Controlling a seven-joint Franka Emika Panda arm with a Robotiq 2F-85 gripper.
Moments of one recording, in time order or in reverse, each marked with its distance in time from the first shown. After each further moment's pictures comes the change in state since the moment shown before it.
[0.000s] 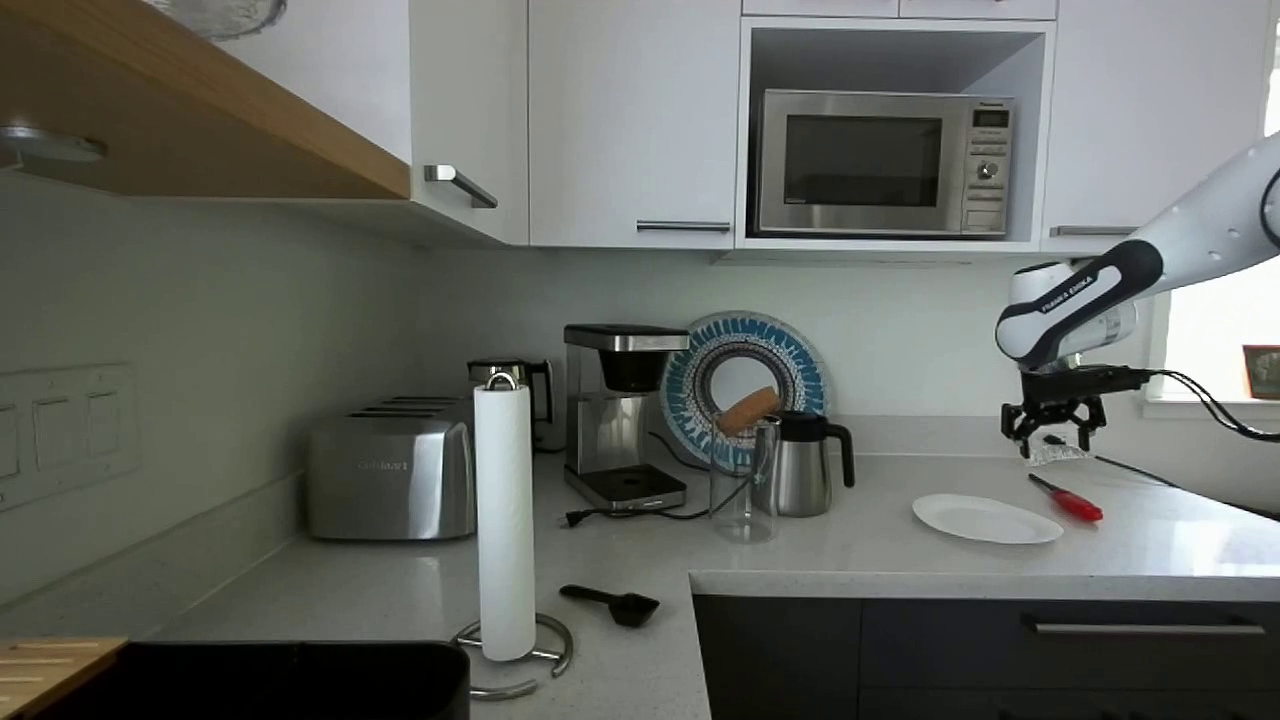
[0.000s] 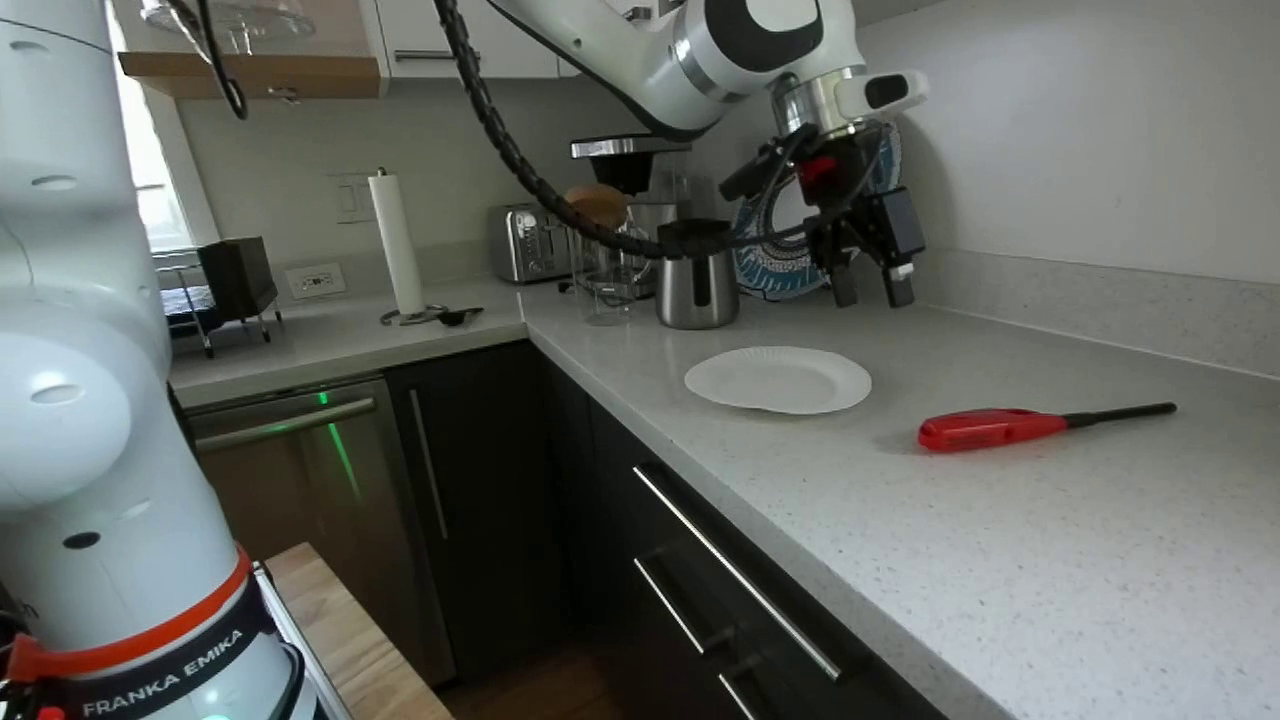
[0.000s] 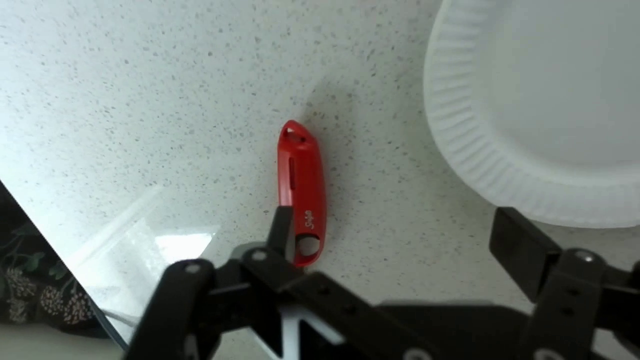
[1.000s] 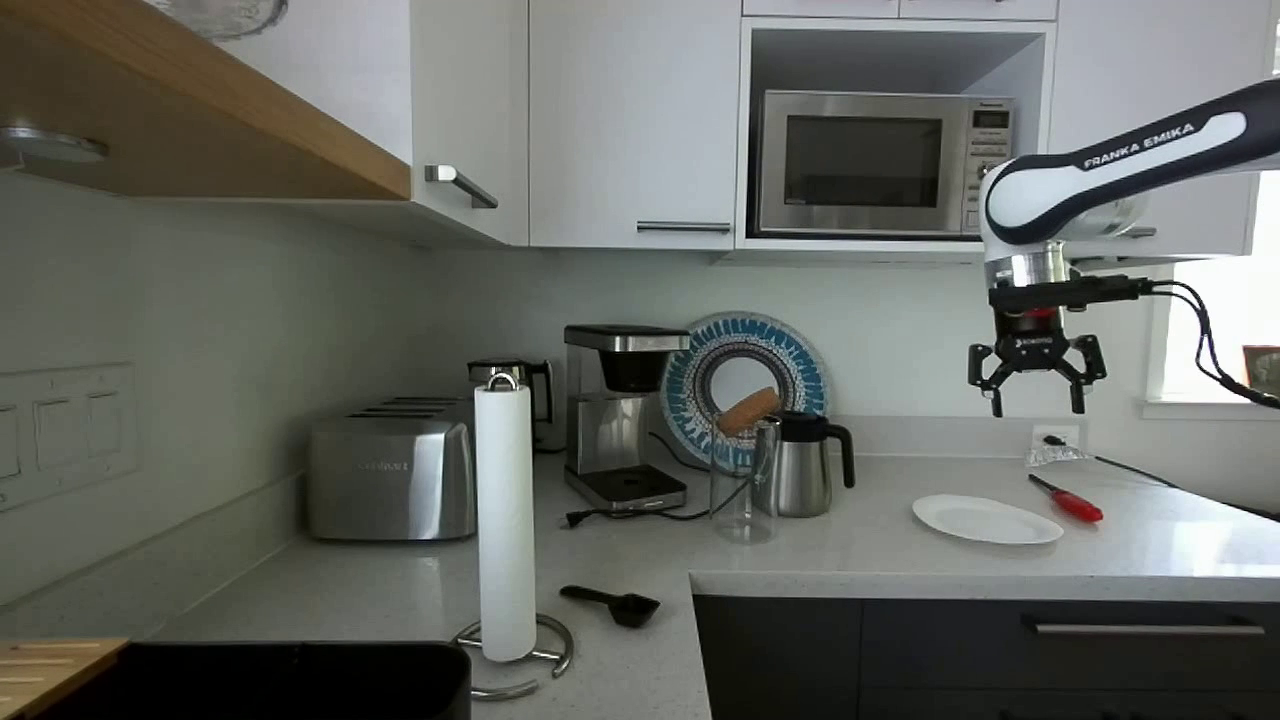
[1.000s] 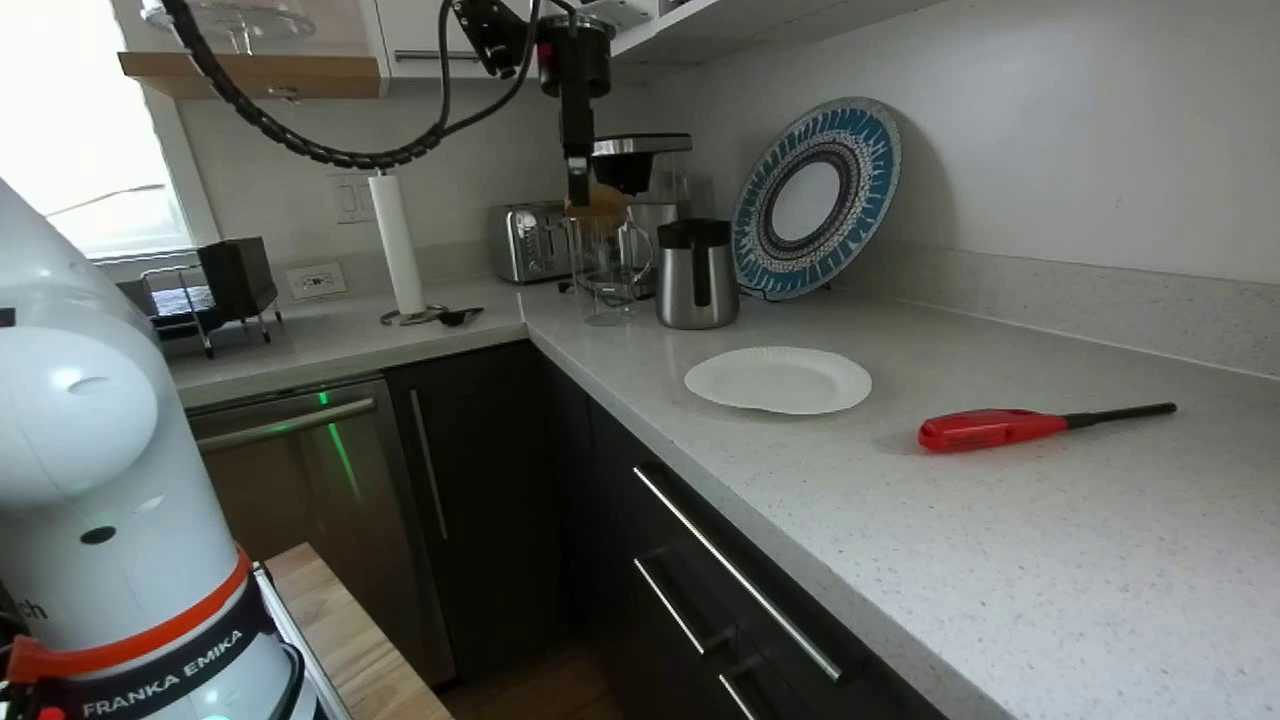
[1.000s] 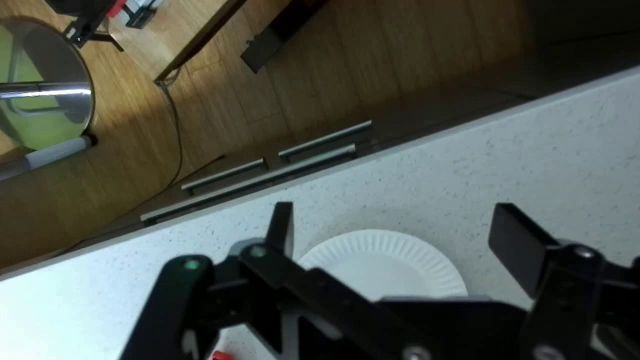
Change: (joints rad) arm 0.100 -0.484 0.277 -0.166 0.212 -0.586 0.347
